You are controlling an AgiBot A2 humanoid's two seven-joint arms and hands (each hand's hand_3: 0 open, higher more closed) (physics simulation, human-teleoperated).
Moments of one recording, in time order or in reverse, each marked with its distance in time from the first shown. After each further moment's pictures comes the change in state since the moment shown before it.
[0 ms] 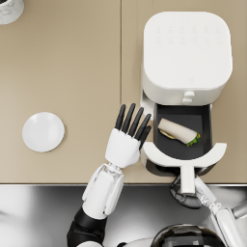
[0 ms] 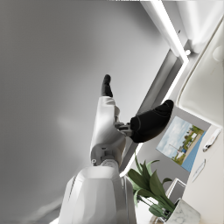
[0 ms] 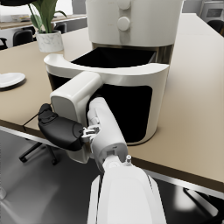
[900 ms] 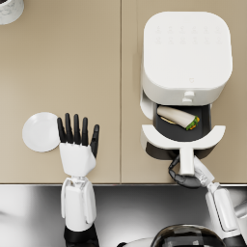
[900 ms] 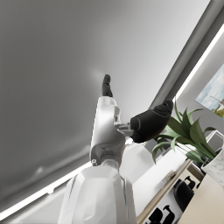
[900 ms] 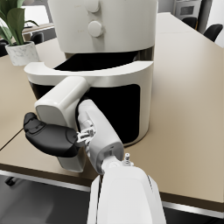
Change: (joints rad) left arm -0.163 -0.044 -0.420 -0.135 -0.001 0.001 0.000; right arm 0.234 -0.139 -0.070 -0.271 0.007 0.179 -0.003
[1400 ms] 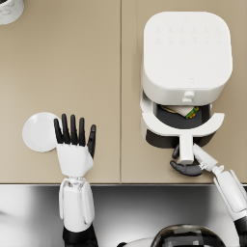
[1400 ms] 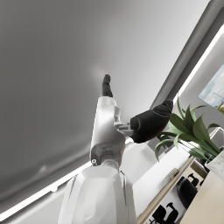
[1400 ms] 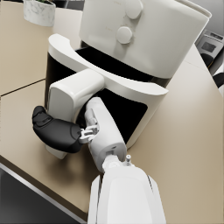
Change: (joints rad) left arm -0.006 -0.013 -0.020 0.000 0.000 0.000 0.000; right arm 0.323 0.290 0.347 -0.155 -0.005 -0.125 0.022
